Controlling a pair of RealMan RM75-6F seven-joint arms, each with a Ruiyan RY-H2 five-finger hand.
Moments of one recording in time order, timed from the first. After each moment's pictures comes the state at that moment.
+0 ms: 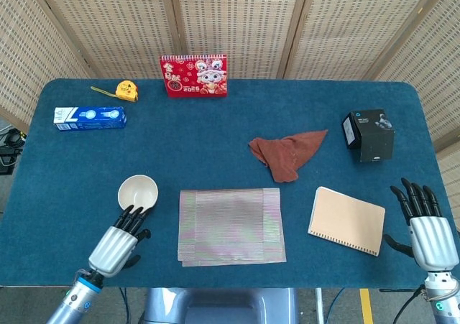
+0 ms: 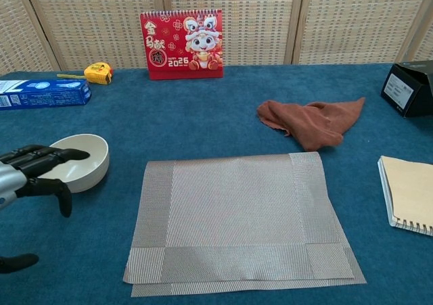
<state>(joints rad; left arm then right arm) -0.22 -1.48 0.08 -1.62 1.70 1.23 0.47 0.08 -1.15 0.06 -1.55 -1.57 1.55 0.01</state>
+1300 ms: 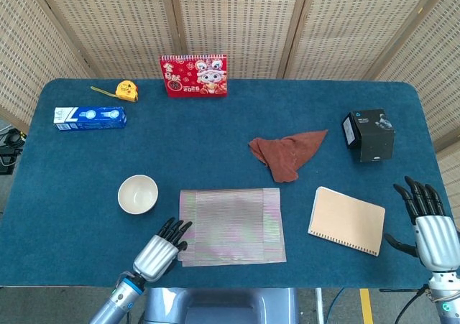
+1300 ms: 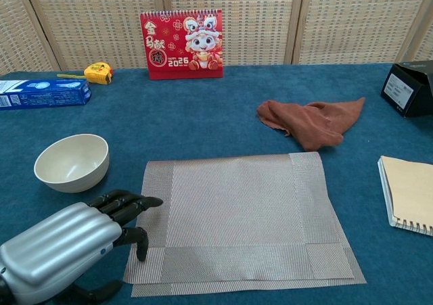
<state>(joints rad) -0.28 -1.76 0.10 -1.46 1.64 1.14 0.56 0.08 -1.12 0.06 -1.56 -1.58 1.56 0.11</state>
